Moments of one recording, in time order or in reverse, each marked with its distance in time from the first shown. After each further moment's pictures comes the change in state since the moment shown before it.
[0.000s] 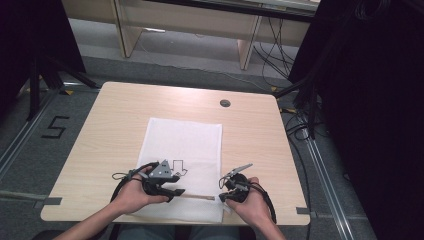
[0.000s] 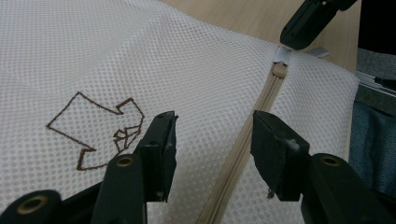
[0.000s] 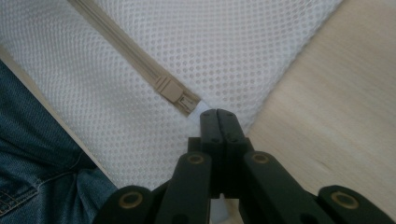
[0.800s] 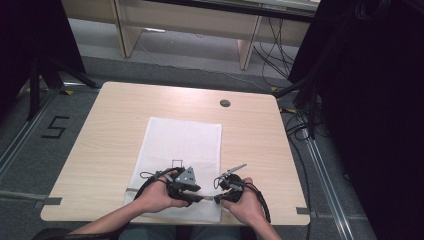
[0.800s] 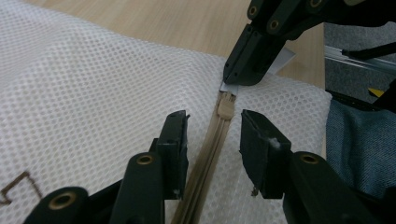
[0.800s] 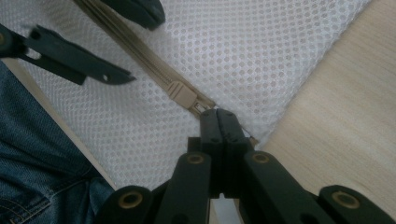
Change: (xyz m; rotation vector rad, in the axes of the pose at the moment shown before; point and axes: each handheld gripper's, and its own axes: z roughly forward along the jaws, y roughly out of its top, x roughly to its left) left arm -0.026 0.025 0.049 0.069 -0.125 0.091; right arm 0.003 0.005 0.014 0.013 0.040 0.019
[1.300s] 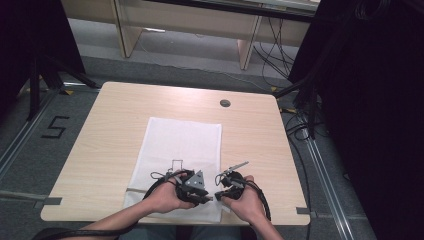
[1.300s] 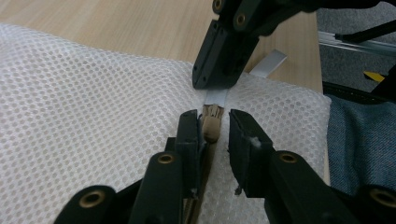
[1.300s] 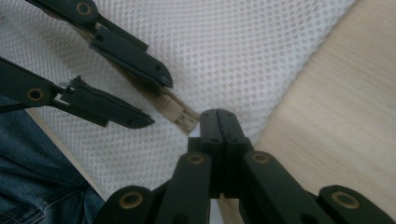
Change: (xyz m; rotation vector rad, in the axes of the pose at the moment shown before) left arm -0.005 0.007 0.020 0.032 -0.033 0.071; right arm -0.005 0.004 0.001 -0.013 -0.006 0.022
